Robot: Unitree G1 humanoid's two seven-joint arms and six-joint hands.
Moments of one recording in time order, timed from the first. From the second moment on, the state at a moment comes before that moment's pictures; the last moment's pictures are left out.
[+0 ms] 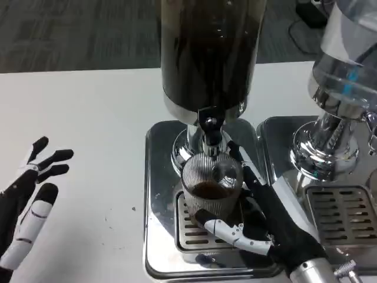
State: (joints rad) left arm 0.23 0.35 0.27 0.44 -0.02 -0.90 -0.27; right arm 0.17 -0.15 0.28 0.07 -0.40 -0.27 -0.08
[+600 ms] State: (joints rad) left arm 0.22 0.38 0.26 0.50 -0.03 -0.91 -0.27; right arm 0.13 -0.12 0.28 0.16 -0.39 -0.34 -0.13
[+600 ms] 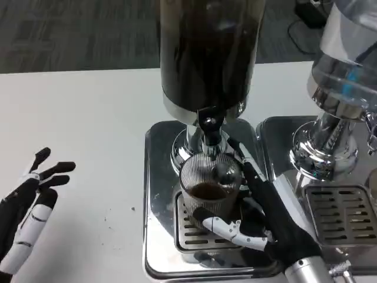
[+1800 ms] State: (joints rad) left arm 0.24 0.38 0.26 0.48 -0.04 -0.90 -0.27; right arm 0.09 -0.05 0.27 0.28 -0.39 -0.42 -0.24
